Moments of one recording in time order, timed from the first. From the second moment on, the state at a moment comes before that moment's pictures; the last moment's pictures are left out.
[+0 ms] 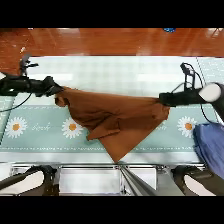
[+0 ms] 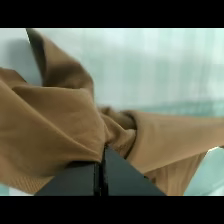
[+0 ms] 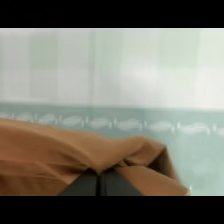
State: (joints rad) left arm 0.18 -1.32 1.05 0.76 -1.12 -1.27; right arm 0.08 -1.13 0.91 -1.27 0.93 1.61
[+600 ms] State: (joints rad) left arm 0.31 -1.58 1.39 0.85 -1.37 -1.31; right arm -0.20 -1.41 1.40 -1.20 1.06 1.58
